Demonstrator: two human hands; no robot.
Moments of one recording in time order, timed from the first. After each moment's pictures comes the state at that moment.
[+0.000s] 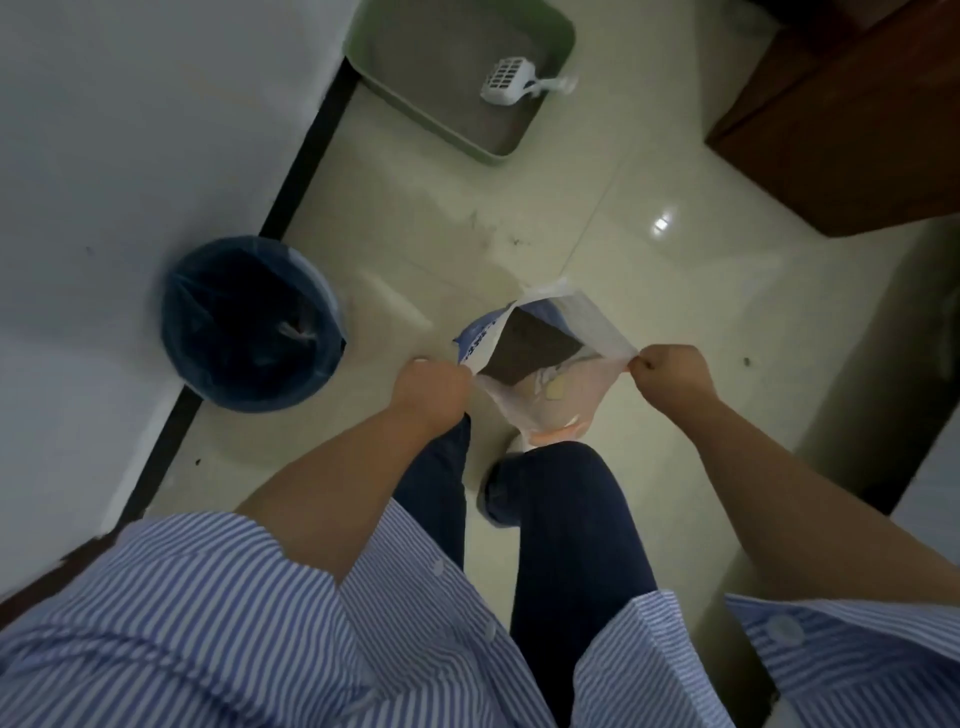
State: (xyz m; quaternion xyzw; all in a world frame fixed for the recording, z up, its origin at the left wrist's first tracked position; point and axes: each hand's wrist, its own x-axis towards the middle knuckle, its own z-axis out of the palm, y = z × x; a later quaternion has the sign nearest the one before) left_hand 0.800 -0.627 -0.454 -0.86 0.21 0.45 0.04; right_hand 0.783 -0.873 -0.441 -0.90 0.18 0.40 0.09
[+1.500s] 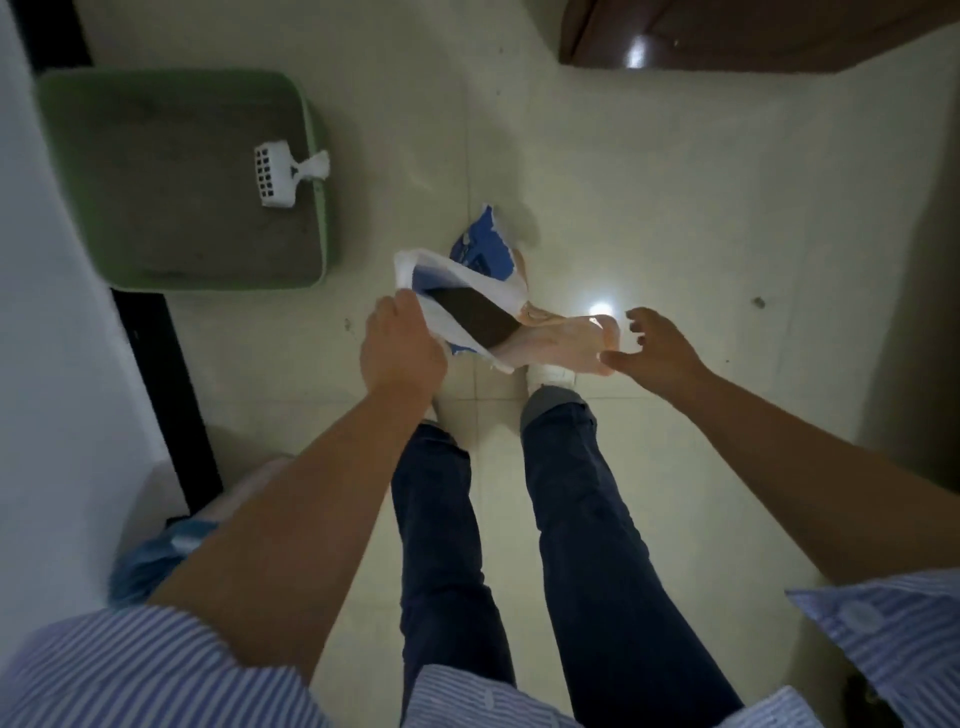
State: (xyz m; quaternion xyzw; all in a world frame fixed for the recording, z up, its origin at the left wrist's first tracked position) left_hand 1.039 -0.956 -0.598 -0.90 0.09 0.42 0.01; right_hand 0.906 -1.142 -0.617 -0.67 0.45 0.41 0.43
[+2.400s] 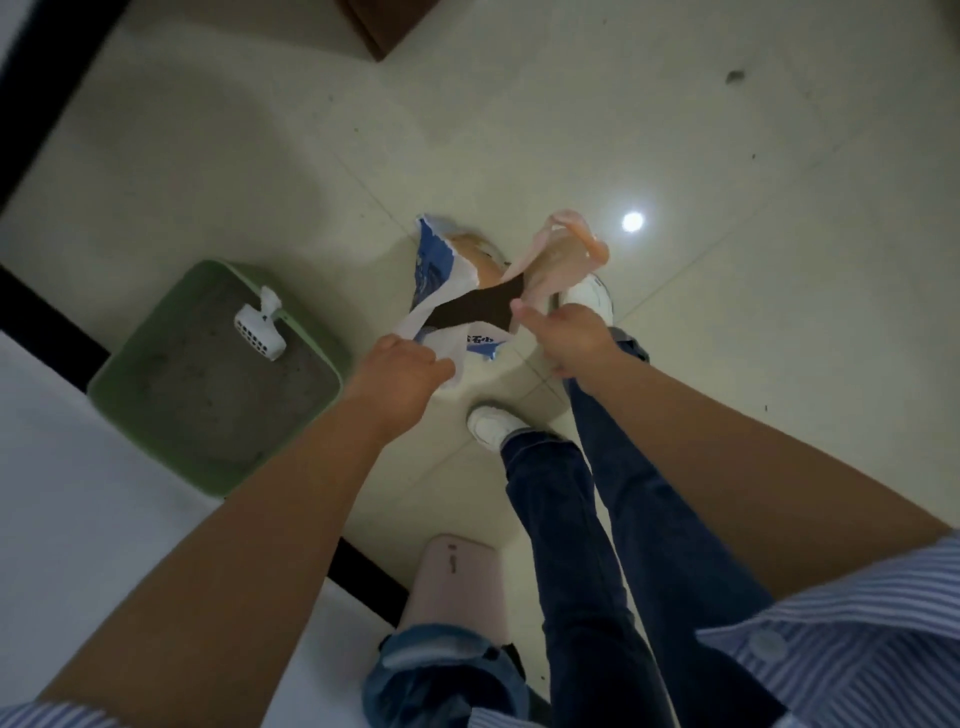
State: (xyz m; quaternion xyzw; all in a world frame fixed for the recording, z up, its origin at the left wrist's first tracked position) left_hand 1.056 -0.964 -0.608 -0.46 0.73 0.34 0.37; right_hand 0.894 -1.030 -0.644 -0.30 0.71 0.18 0.61
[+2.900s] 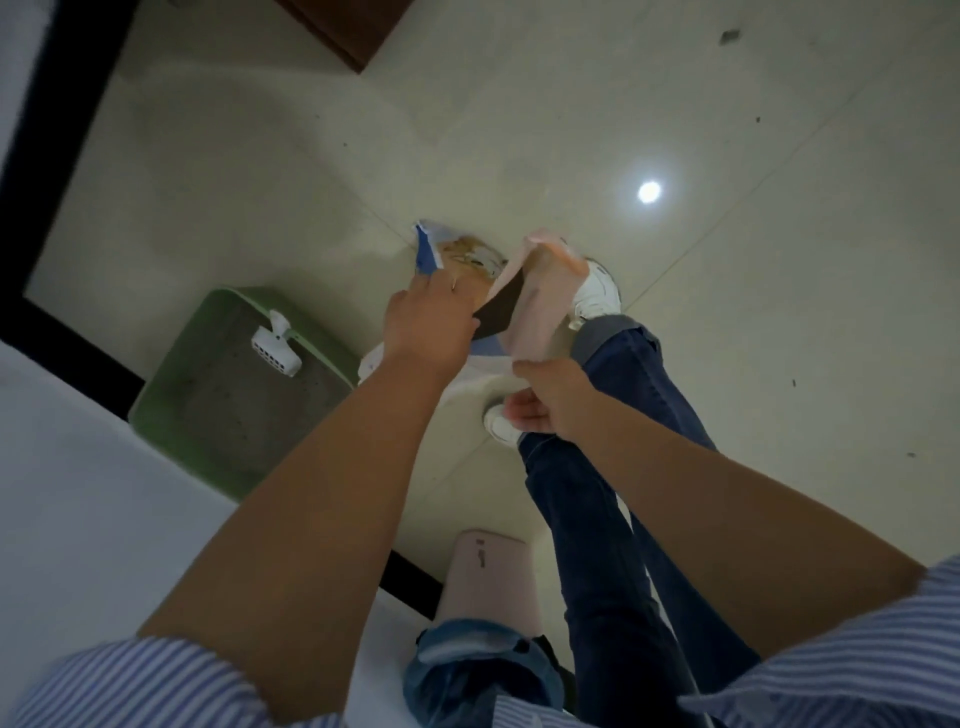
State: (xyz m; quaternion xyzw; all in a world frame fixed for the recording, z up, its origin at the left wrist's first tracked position) left_hand 1.016 -1.026 -0.614 -0.62 0.66 0.29 0.31; right_hand 0.893 -1.001 -0.628 -0.01 0.69 0.13 0.71
